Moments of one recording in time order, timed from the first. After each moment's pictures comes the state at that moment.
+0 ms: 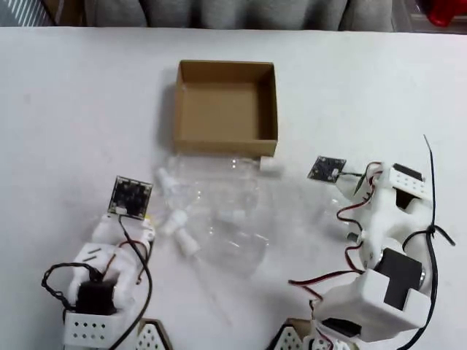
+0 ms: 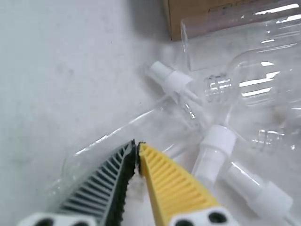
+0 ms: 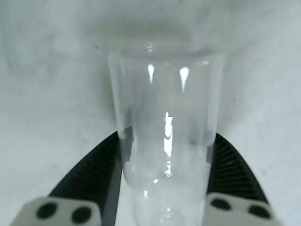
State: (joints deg) left arm -2.3 -103.5 97.1 59.0 -8.6; right arm 22.7 3.1 33.3 62.1 86.9
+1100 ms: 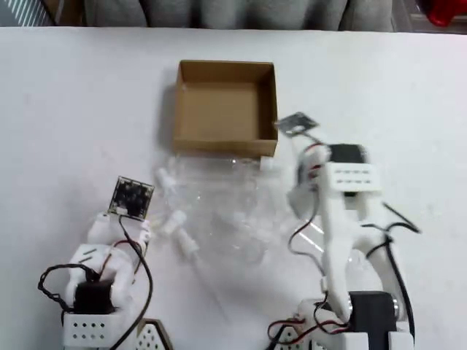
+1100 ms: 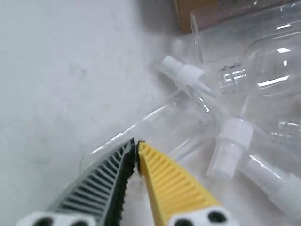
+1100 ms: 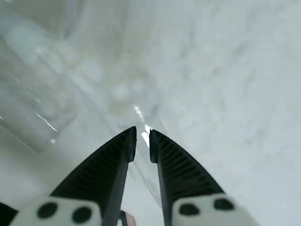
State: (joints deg) left arm -5.5 -103.5 97.1 58.9 -15.3; right arm -4.2 -14.7 29.9 79.0 28.0
